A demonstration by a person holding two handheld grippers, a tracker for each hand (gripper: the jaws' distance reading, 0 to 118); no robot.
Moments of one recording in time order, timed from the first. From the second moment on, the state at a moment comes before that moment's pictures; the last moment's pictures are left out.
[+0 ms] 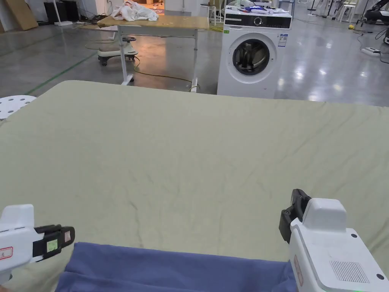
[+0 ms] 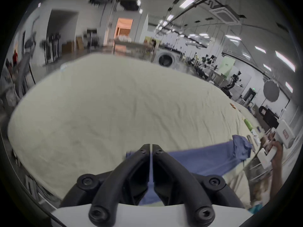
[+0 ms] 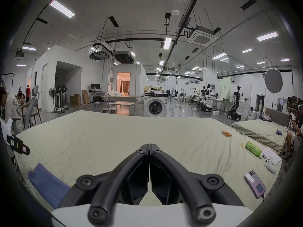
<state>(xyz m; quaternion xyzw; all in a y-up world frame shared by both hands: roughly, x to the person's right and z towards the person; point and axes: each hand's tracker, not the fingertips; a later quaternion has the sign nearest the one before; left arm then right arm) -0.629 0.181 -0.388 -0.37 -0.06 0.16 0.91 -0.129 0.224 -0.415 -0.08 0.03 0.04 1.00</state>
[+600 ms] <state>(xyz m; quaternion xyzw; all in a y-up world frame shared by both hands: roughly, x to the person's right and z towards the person) -0.688 0.056 -0.432 -0.41 -0.18 0.46 0.77 -0.125 0.207 -0.415 -0.12 0.02 0.04 0.99</state>
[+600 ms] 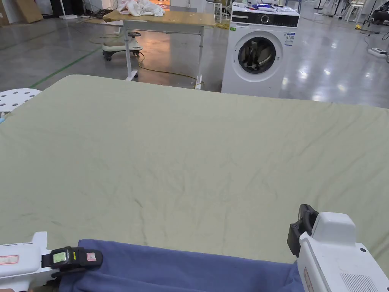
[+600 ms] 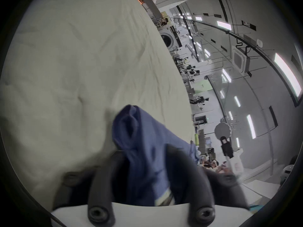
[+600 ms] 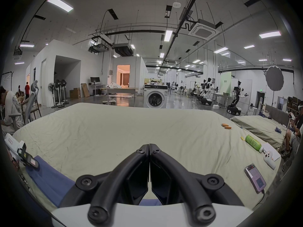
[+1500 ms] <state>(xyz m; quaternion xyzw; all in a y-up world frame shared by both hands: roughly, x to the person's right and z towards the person) -0.632 0.249 -0.398 -0.44 -0.07 0.19 0.87 -0.119 0.206 -0.427 -0.13 0.03 0.04 0.99</state>
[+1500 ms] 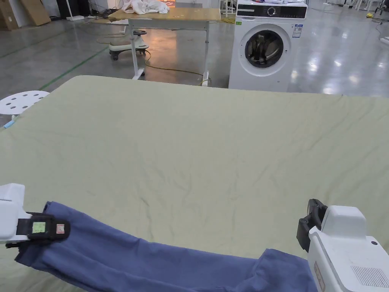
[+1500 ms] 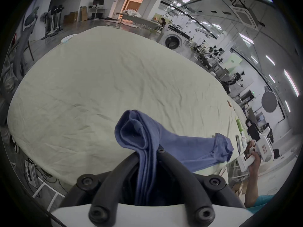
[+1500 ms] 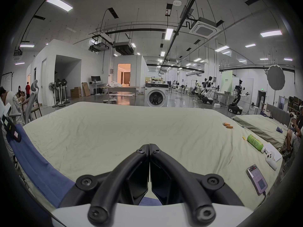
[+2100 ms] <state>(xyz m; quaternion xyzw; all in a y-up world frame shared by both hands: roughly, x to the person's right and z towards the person) -0.440 0.145 -0.471 -0.53 -0.16 0.20 0.81 -0.103 0.201 -0.424 -0.14 0.02 0.03 0.99</state>
